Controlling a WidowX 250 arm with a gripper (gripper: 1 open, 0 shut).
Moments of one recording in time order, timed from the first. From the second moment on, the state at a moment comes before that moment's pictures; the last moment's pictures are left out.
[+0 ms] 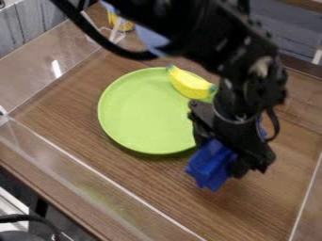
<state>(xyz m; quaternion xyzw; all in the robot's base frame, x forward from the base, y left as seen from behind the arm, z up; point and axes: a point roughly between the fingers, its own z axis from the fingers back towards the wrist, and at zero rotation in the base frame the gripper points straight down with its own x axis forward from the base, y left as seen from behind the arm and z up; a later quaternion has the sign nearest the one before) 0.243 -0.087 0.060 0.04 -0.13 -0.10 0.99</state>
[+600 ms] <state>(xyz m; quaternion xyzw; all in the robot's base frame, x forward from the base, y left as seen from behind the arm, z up) 0.245 -0.092 0.043 0.03 -0.13 -0.08 0.99</state>
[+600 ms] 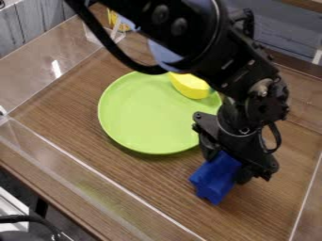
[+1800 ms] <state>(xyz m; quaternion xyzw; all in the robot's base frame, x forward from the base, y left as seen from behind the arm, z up) 0.243 -0.086 0.044 0.01 -0.10 -0.05 0.99</state>
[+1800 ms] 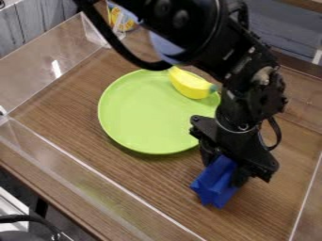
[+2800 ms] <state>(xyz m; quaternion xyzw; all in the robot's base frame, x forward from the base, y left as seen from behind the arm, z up) 0.246 -0.066 0.111 0.02 -0.11 -0.04 0.99</state>
